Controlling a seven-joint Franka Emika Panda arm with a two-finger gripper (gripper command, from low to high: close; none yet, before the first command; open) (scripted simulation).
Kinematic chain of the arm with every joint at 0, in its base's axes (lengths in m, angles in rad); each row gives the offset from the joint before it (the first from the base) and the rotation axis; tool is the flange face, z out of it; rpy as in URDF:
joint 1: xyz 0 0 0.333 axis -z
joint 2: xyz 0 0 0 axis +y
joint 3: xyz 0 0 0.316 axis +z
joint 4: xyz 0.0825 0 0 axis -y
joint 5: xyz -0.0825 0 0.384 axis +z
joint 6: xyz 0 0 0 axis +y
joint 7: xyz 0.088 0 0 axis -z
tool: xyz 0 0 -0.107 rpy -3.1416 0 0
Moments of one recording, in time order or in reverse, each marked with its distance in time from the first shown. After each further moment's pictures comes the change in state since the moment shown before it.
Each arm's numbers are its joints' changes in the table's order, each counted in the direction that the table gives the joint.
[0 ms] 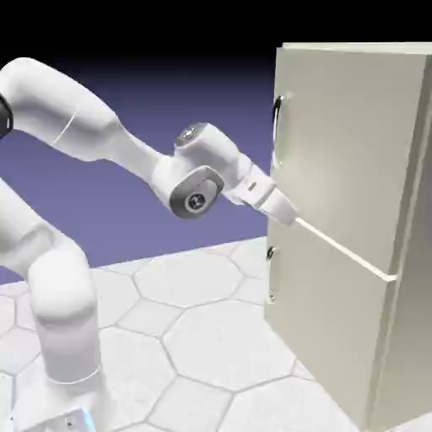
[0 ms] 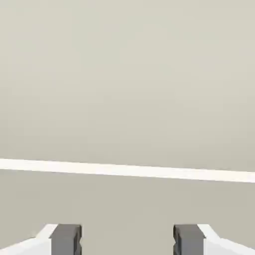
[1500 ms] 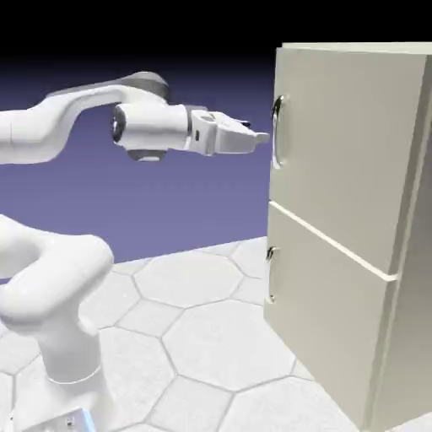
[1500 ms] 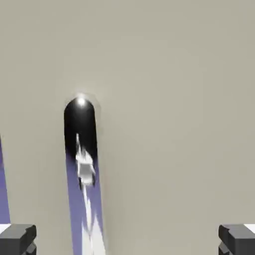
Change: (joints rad) arm 0.746 -0.654 0.838 0.185 1.957 0.231 -1.097
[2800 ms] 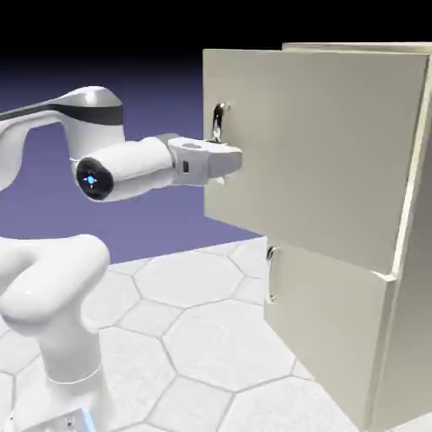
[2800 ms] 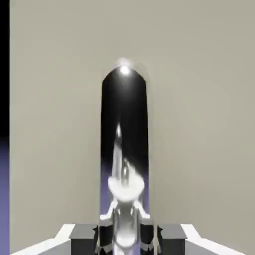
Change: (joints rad) arm -0.147 -0.217 -0.712 -0.379 -0.356 0.768 -0.300
